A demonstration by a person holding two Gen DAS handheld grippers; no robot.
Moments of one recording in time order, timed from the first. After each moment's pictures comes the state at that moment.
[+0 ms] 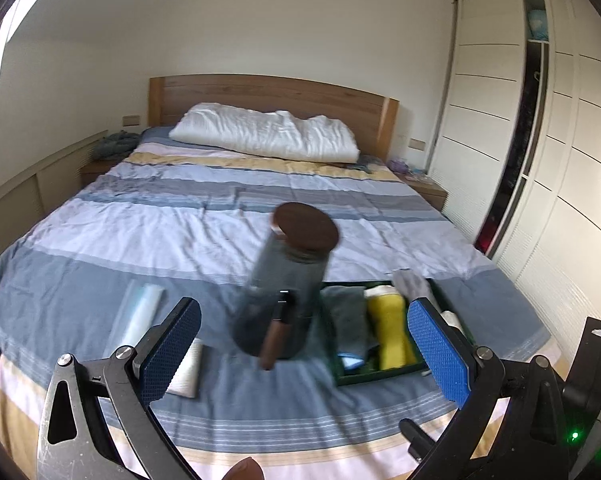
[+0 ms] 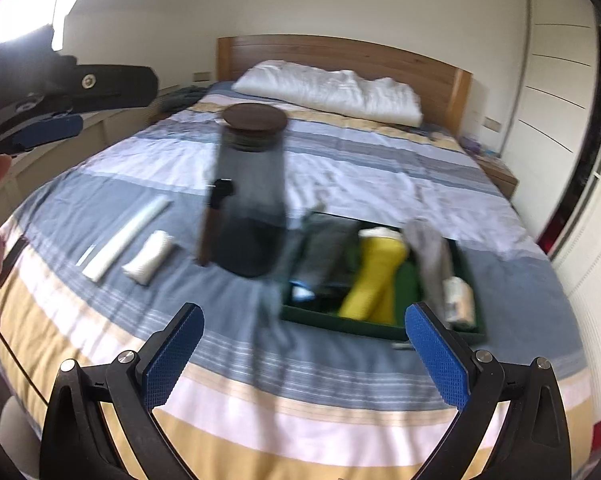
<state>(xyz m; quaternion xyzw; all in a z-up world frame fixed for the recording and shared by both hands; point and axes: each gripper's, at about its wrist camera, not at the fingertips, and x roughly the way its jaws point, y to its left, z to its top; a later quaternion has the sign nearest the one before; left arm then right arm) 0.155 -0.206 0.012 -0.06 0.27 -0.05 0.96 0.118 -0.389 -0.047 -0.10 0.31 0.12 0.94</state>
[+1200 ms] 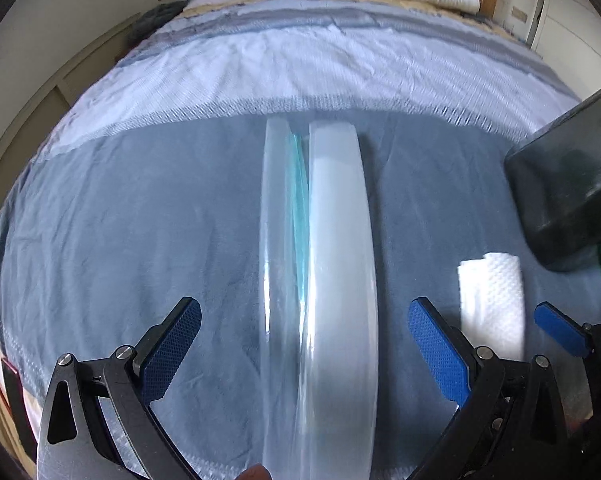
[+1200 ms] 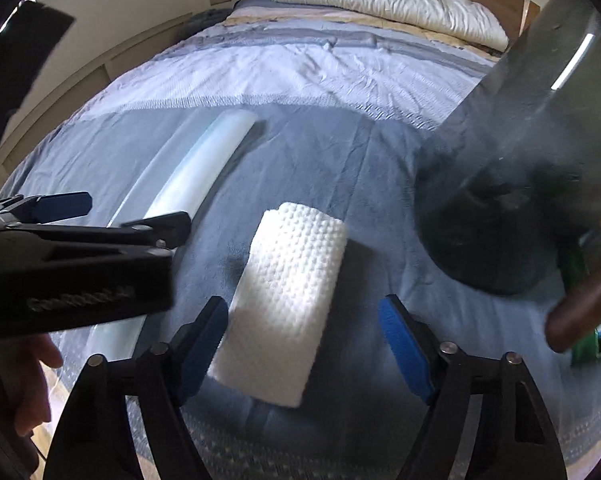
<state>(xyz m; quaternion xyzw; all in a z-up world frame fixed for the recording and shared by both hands) 0.313 0.003 -0.221 0.01 0.53 0.05 0.84 0.328 -0.126 -0.214 -0.07 0.46 0.15 0.87</state>
